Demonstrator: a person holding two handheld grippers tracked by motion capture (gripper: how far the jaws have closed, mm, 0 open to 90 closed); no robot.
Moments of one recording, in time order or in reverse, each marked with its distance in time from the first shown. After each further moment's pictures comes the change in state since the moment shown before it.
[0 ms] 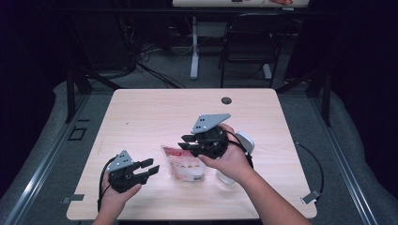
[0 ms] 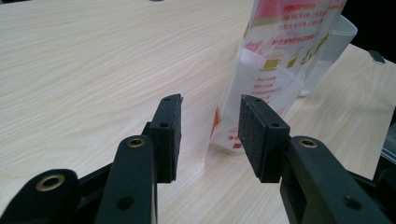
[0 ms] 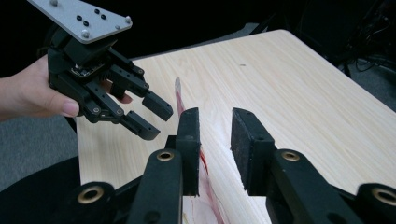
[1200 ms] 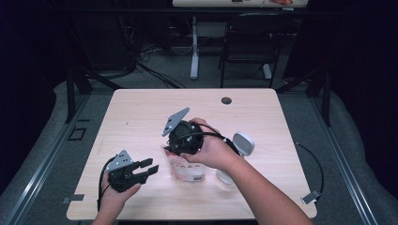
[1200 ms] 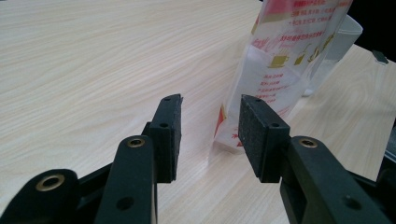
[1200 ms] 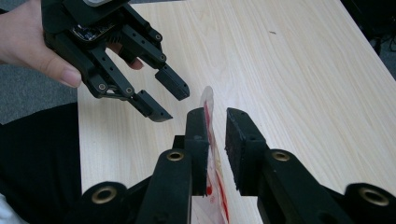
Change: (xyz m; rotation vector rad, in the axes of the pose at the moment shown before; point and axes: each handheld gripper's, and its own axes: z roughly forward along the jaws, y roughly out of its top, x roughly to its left) left arm 0.003 -0.002 0.001 -0.001 0.000 -0.007; right arm 0.014 0.041 0.041 0.265 0.059 -0.167
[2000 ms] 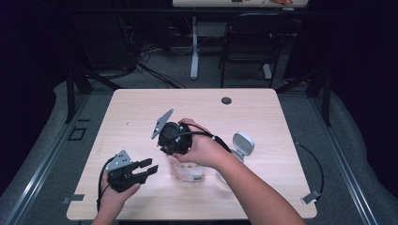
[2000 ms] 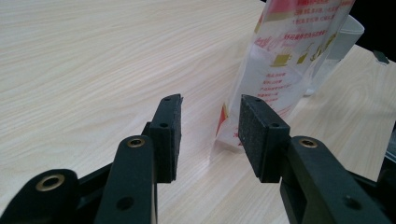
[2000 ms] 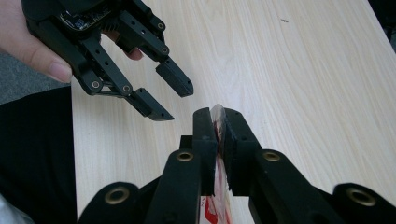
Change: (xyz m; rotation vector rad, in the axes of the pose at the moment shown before) left arm 0.002 -0.001 -0.001 0.002 0.002 0.001; right arm 0.004 0.016 0.021 0.081 0.004 -0.050
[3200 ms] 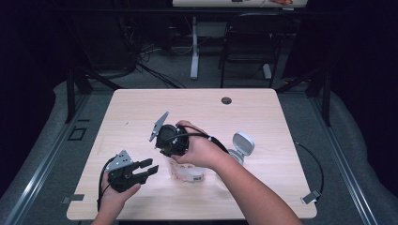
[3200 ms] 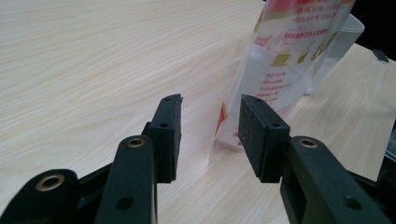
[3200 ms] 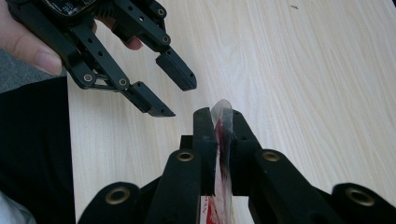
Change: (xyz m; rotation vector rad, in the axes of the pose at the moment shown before) left arm 0.000 -0.001 0.001 -0.002 -0.004 -0.006; right arm 0.000 0.000 0.014 0.050 0.018 0.006
